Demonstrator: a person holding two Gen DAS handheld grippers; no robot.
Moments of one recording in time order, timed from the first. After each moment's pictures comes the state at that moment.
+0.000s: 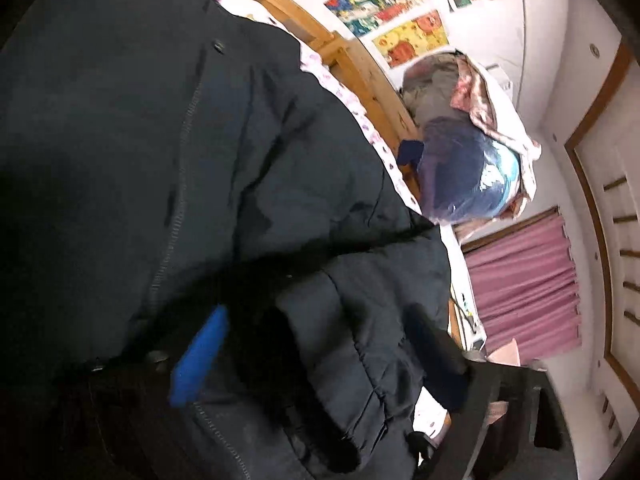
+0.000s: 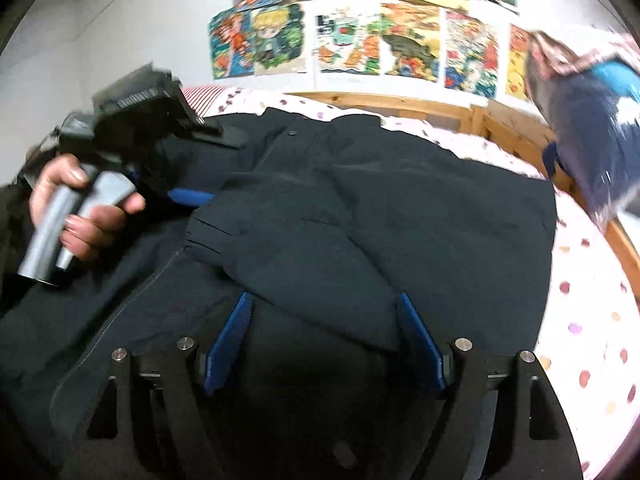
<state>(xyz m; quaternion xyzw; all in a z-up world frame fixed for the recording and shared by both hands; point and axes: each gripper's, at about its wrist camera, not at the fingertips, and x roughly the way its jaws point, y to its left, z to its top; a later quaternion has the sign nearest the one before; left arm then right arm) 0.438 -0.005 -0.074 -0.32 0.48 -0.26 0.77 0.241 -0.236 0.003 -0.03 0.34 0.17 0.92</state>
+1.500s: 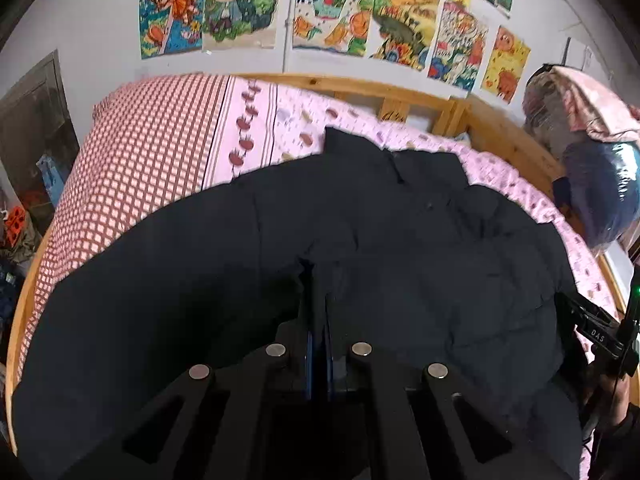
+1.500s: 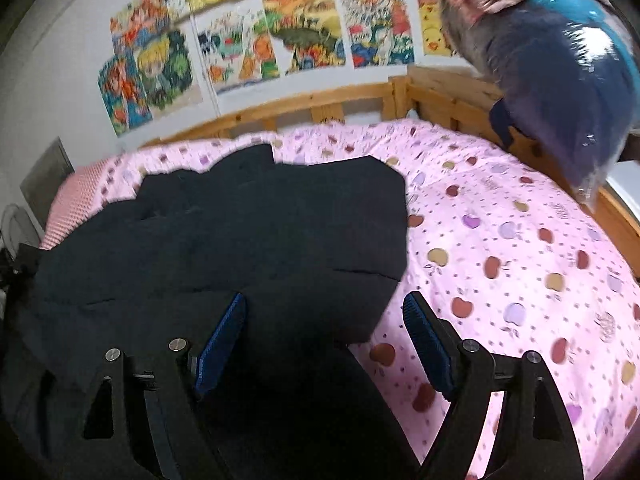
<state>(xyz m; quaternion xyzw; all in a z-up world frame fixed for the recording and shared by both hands) 0.420 0.110 0.004 -0.08 0.42 0.04 0.90 0.452 -0.278 -0.021 0.06 0.38 0.05 0.92</state>
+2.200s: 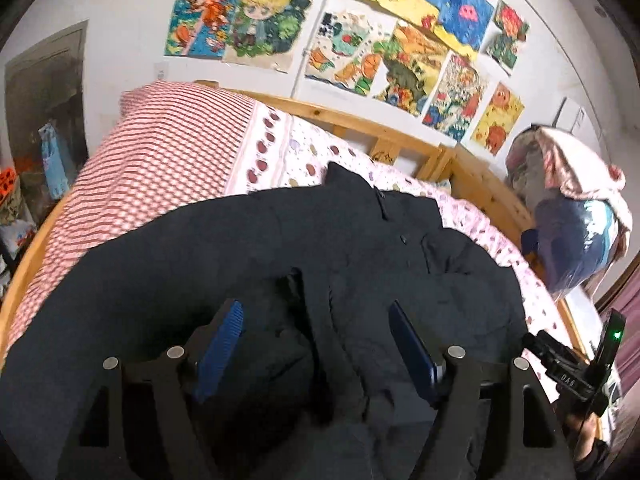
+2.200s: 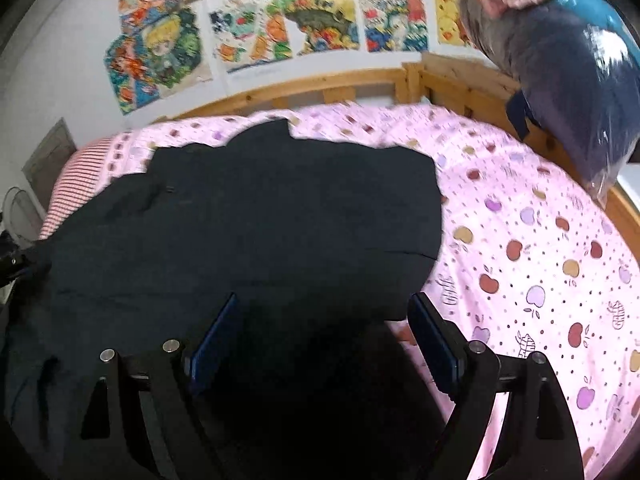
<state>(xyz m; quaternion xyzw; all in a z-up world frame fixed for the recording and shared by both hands) 0.353 0.140 0.042 -0.17 0.35 0.03 0.92 0.420 -0.250 0.000 0.05 0.38 0.09 0.92</state>
